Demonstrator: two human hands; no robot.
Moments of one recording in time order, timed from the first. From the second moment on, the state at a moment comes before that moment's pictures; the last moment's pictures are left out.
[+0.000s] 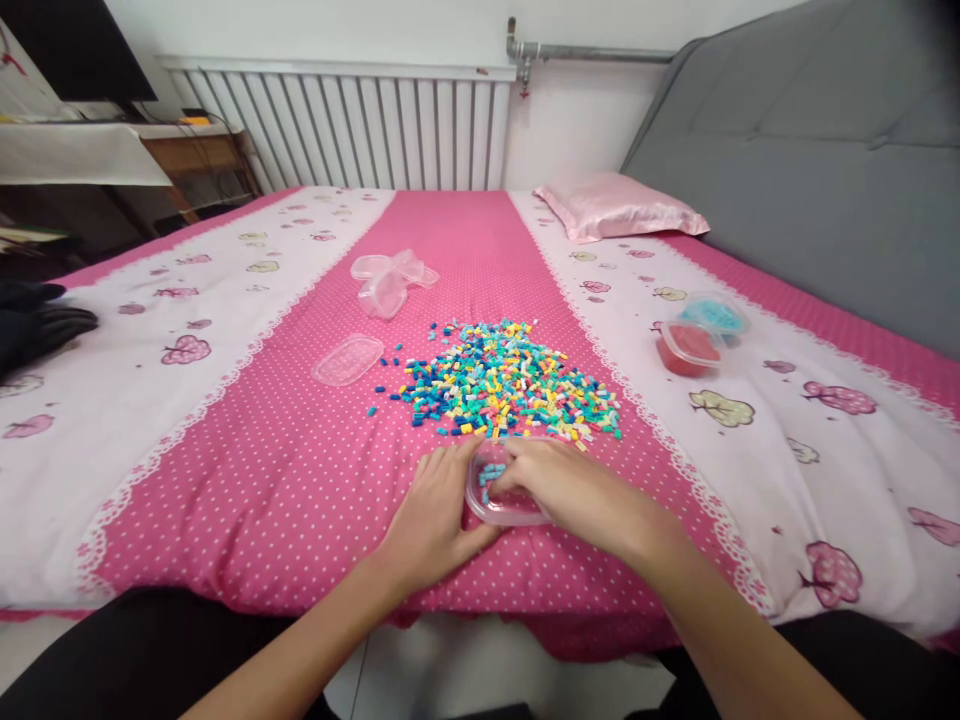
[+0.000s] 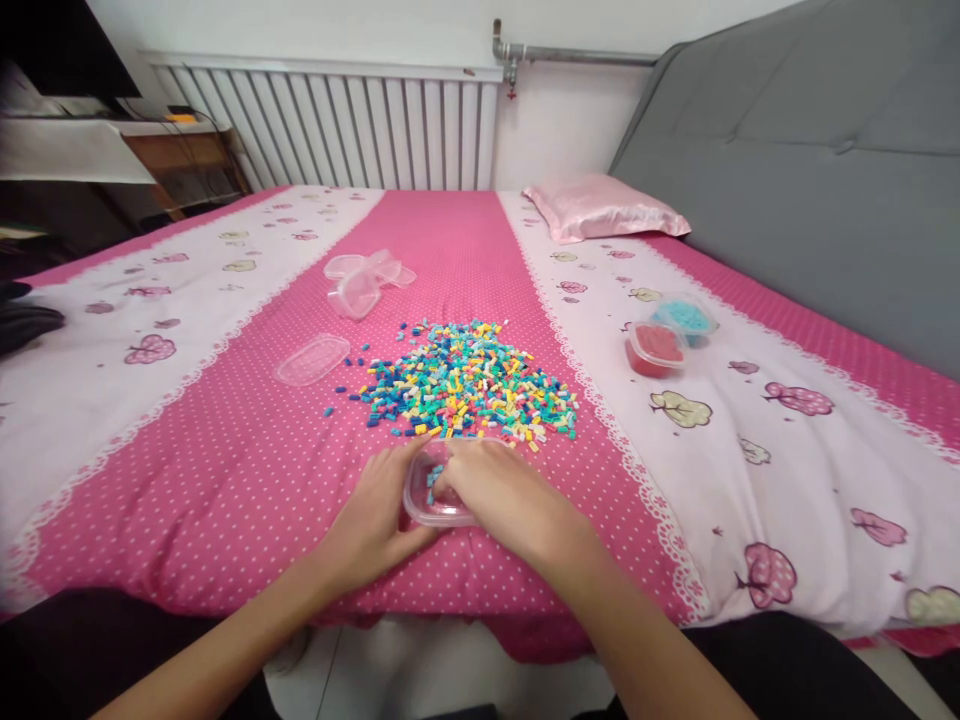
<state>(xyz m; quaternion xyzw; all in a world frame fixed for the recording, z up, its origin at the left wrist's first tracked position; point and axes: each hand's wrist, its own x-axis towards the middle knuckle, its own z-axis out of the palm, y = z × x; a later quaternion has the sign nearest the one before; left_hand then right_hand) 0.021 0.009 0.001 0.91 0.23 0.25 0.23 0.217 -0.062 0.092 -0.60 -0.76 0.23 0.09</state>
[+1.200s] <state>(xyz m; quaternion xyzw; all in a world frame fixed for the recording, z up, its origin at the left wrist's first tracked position) 0.021 0.009 0.002 0.91 0.23 0.24 0.23 0.228 -0.058 0.107 -0.65 -0.71 0.20 0.18</state>
